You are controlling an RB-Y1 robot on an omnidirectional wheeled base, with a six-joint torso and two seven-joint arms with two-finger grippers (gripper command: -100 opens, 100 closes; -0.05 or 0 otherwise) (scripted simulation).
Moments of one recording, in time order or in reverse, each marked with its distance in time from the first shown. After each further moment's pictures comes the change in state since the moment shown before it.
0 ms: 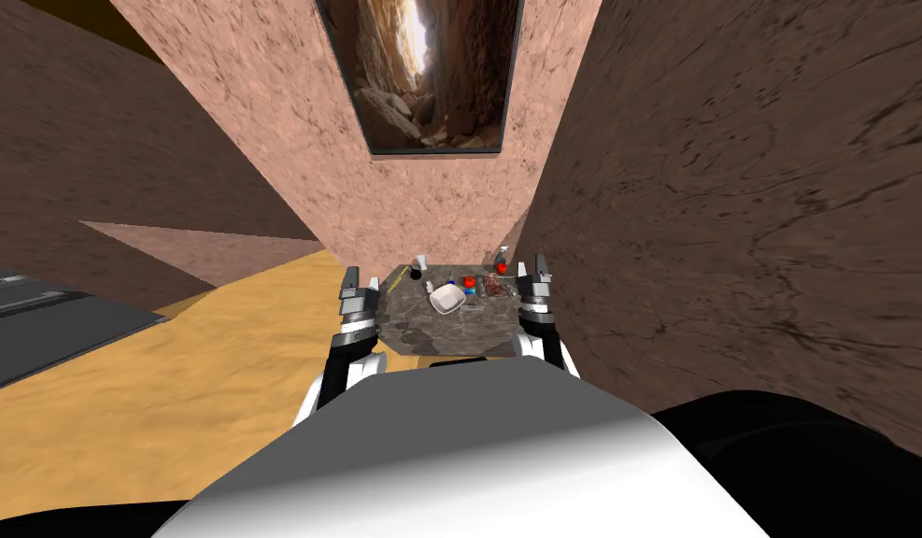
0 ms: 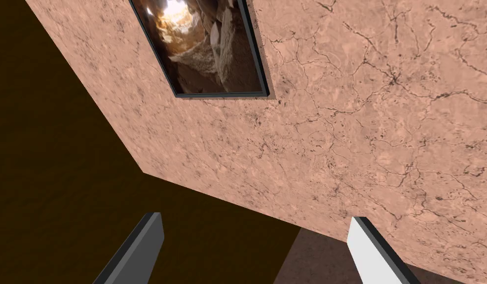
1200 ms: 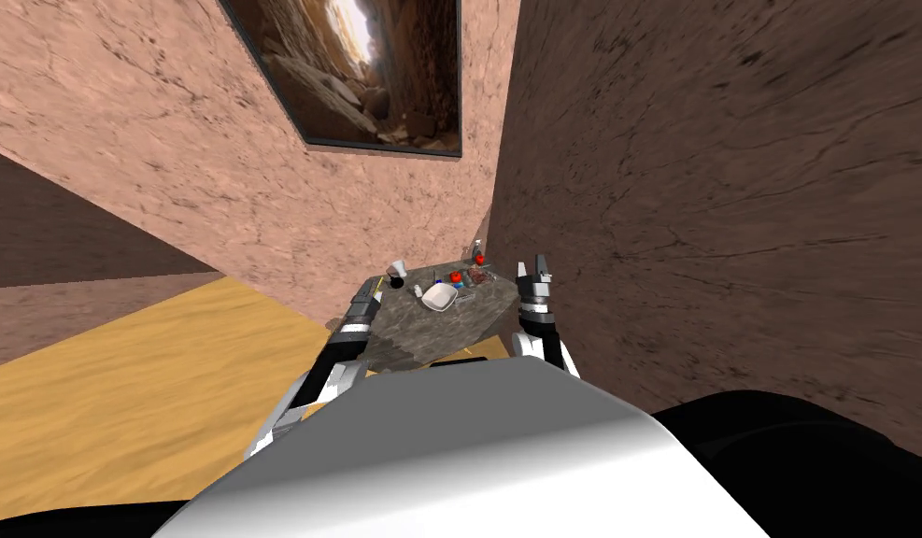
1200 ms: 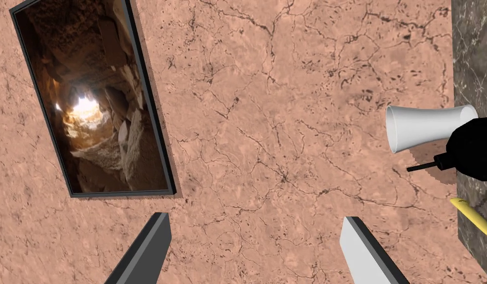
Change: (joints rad) left arm -0.001 0.302 0.058 0.139 0.227 0.190 -0.026; right arm 0.000 0.000 0.000 0.000 0.000 0.000 0.000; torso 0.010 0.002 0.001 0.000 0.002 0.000
